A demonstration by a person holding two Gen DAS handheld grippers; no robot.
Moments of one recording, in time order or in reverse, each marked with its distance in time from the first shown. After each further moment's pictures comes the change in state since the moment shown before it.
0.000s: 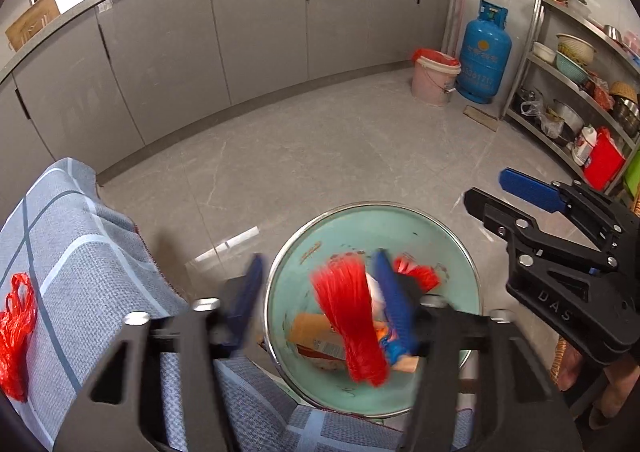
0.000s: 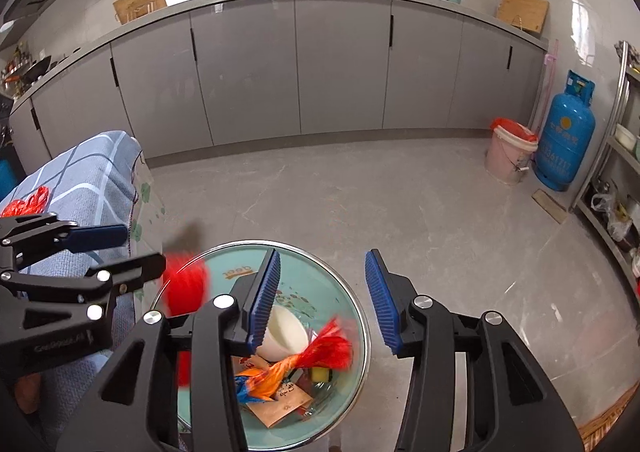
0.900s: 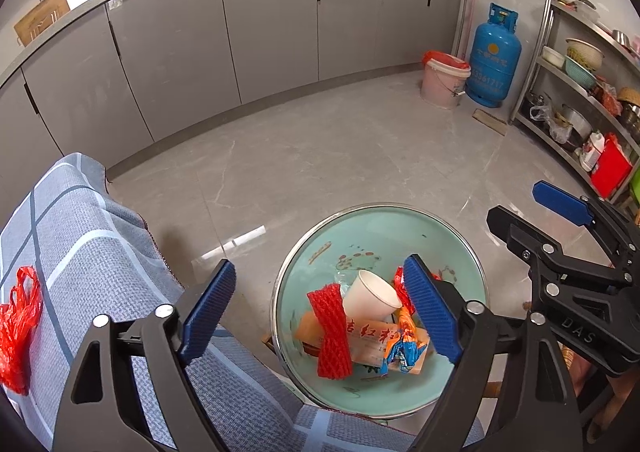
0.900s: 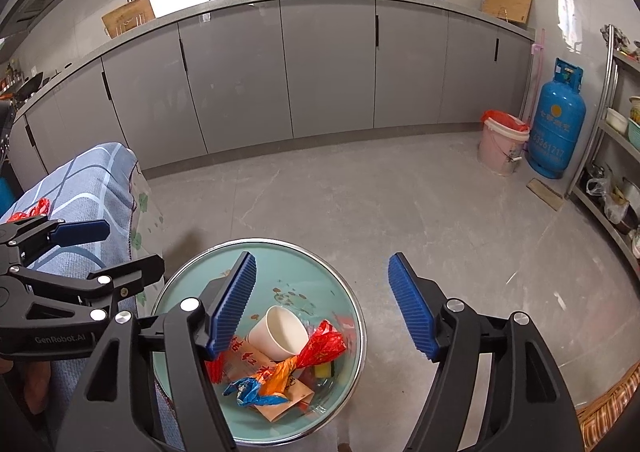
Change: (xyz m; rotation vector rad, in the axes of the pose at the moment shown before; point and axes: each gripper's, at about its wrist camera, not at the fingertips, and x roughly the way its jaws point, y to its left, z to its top) left arm -0.002 0.007 0.000 -0.018 -0.001 0.022; right arm -0.011 -0.010 -0.008 0.048 -0.008 -0.012
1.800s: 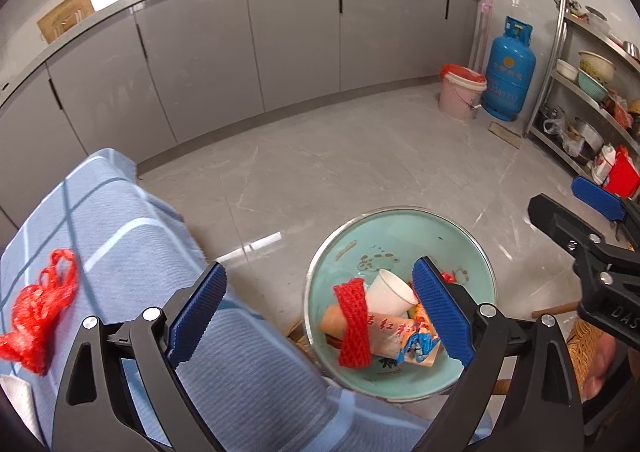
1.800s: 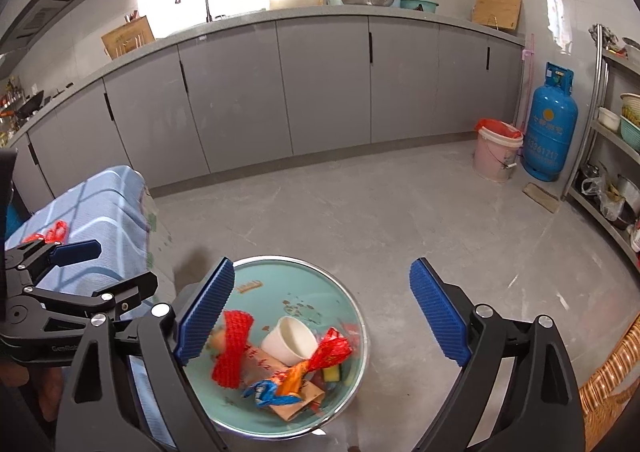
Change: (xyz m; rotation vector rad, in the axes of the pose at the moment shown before) left arm -0.038 0.018 -0.008 -0.046 -0.041 0.068; right arm -0.045 0.004 0.011 0.038 -0.070 0.022
